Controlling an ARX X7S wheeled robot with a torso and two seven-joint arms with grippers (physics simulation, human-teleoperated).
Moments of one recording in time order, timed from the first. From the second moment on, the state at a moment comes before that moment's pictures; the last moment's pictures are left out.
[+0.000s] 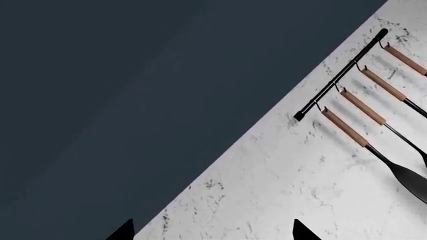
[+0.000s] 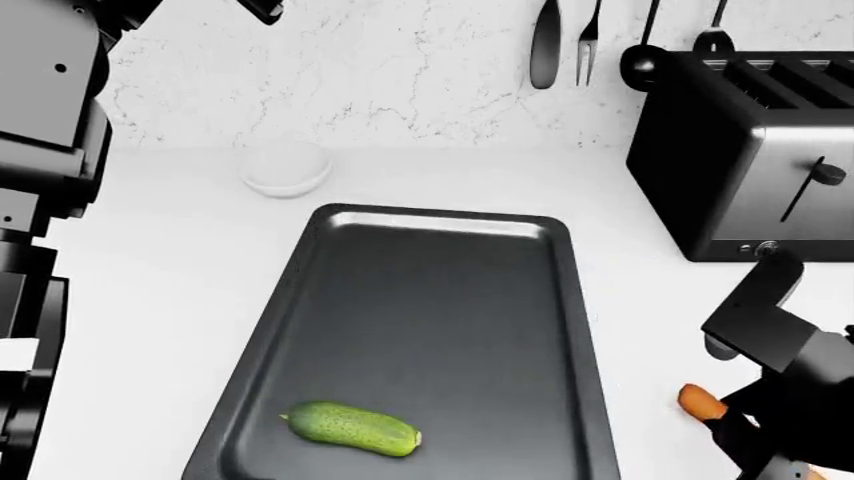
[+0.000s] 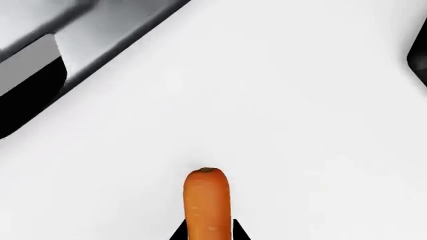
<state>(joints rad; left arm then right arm) -1.46 -0.41 0.48 -0.60 -0.07 0.09 0.37 1.88 1.27 -1.69 -0.46 1.56 1.23 0.17</state>
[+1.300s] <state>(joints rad) -1.40 -0.48 0.46 -0.43 -0.09 -0.01 0.36 2.05 0.61 -1.53 -0.33 1.60 1.23 -0.19</state>
